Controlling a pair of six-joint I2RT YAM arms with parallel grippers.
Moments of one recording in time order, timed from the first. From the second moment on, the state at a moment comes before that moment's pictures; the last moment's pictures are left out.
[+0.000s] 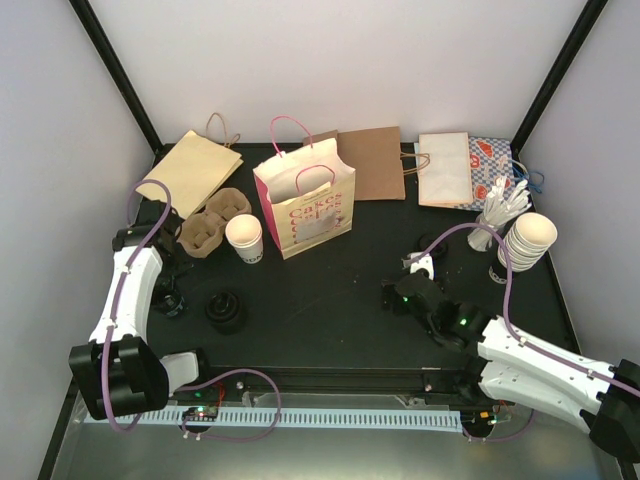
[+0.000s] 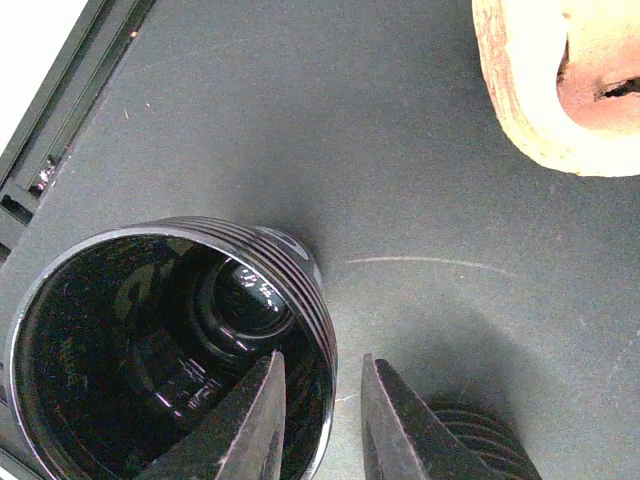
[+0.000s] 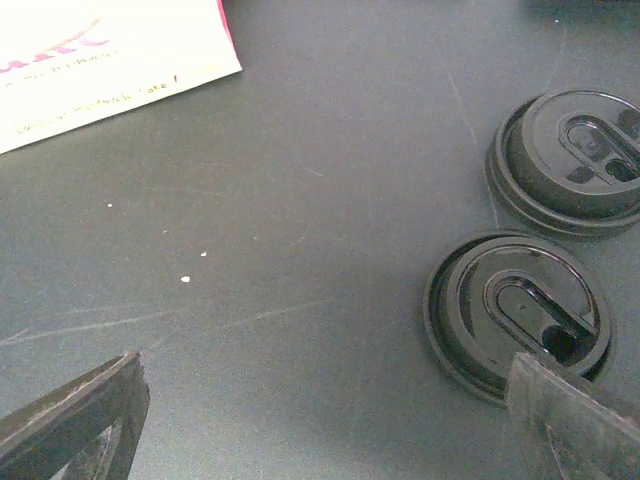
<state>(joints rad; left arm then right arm) 0.19 1.18 0.97 -1.09 -0.21 -0.46 0.91 0.82 0.46 -0.42 0.48 0.58</state>
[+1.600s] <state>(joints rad) 0.19 1.19 0.97 -1.08 -0.13 -0.43 0.91 0.86 0.46 -0.41 0.48 0.58</state>
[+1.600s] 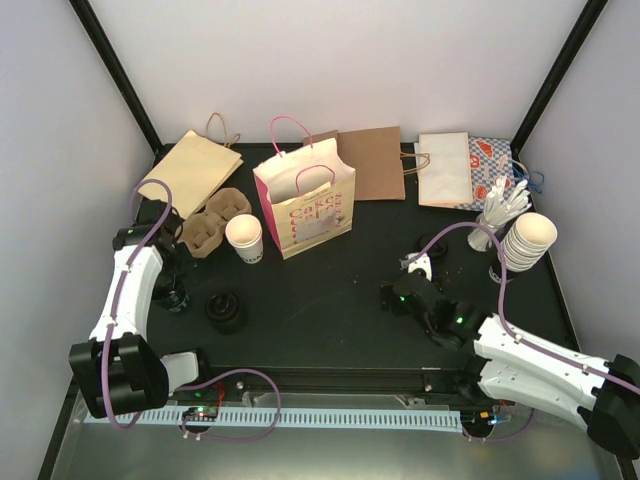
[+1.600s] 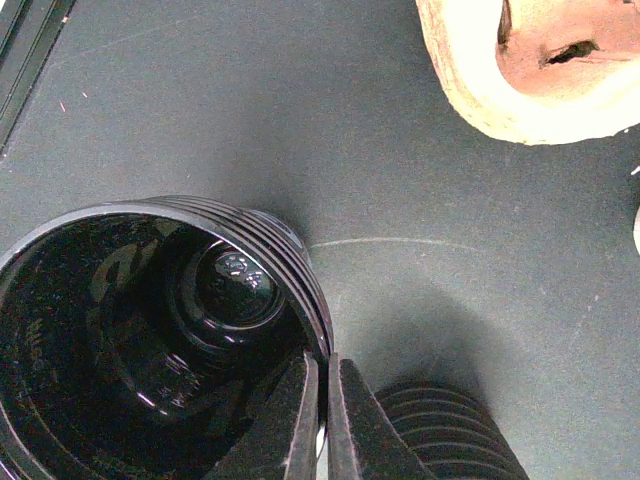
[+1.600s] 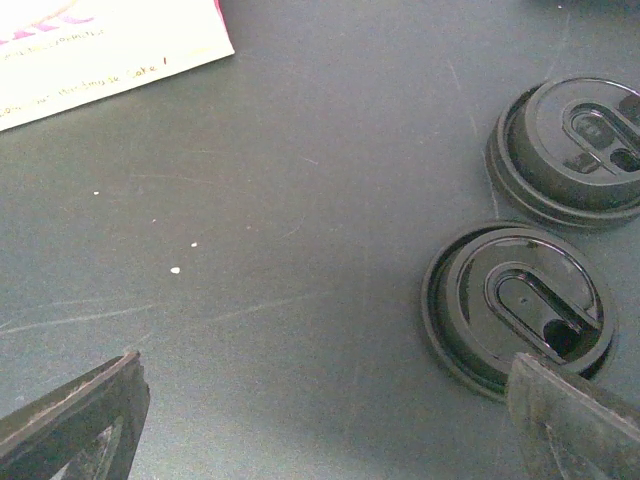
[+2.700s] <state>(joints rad) 0.19 1.17 1.01 -1.12 -0.12 -0.42 0.91 0.86 0.46 -0.41 0.48 0.58</state>
